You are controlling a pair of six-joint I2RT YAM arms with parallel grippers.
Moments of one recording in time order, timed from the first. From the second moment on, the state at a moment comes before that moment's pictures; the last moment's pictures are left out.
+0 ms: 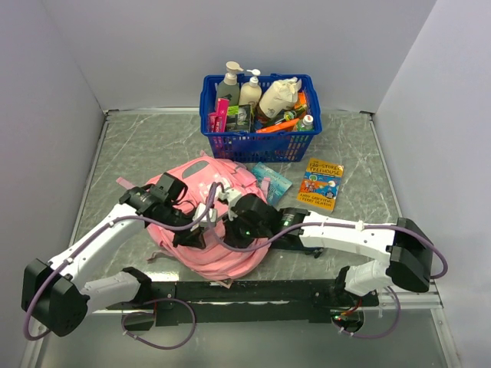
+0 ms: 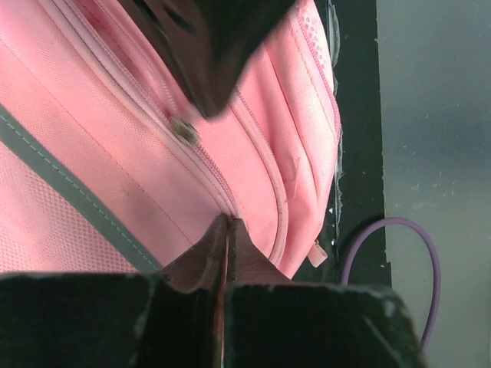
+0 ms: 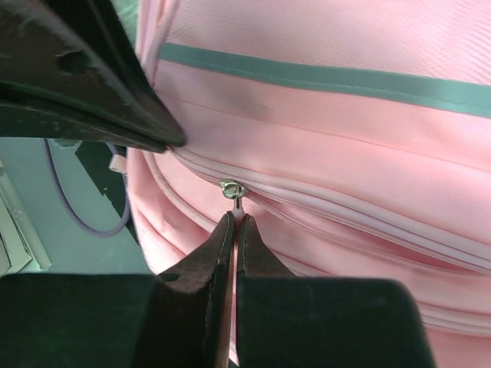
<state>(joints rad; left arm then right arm) -0.52 1.10 0.87 -1.01 0.81 0.86 1.14 1.38 0.96 -0.30 -0.09 0.48</state>
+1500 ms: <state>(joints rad) -0.78 1.18 0.91 -0.61 0.37 0.23 0.83 1.23 0.81 -0.26 -0.23 0.38</state>
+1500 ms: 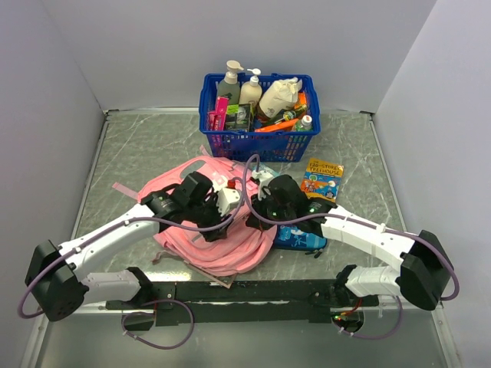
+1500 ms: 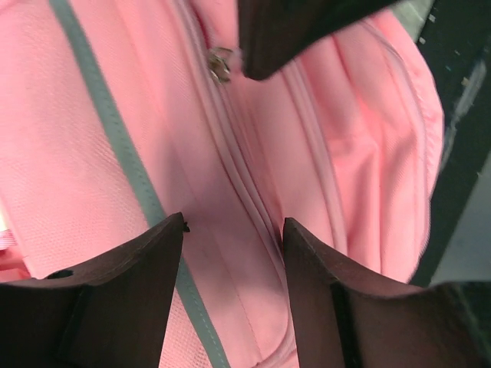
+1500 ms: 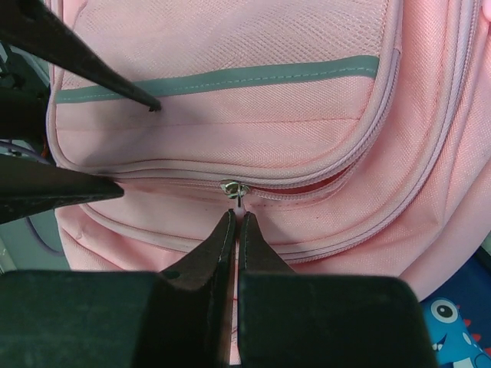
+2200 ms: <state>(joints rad) -0.83 1.28 1.00 -0.66 0.34 0.33 0.83 1.19 0.79 -0.27 -0.22 0.38</state>
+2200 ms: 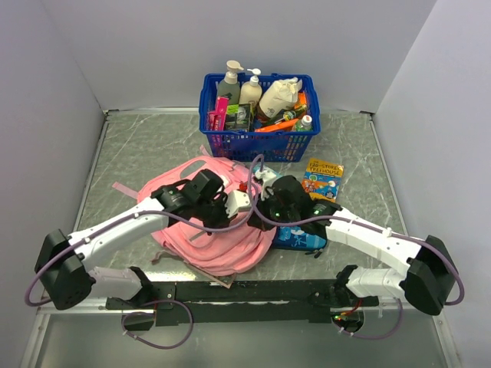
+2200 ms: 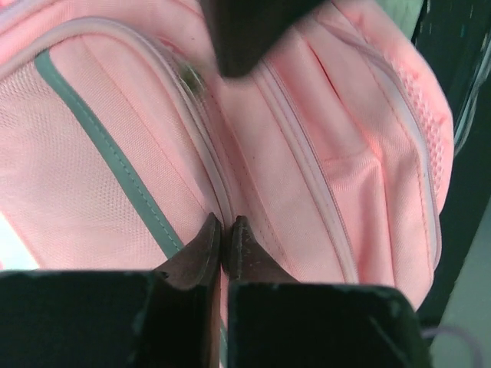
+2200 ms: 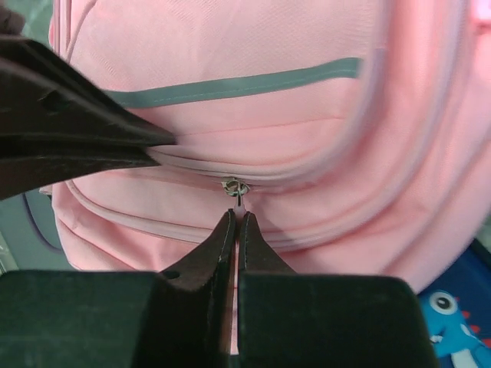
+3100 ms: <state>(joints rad) -0.83 0.86 0.89 -1.03 0.40 0.81 0.72 1.30 0.92 -0.25 -0.14 0.27</state>
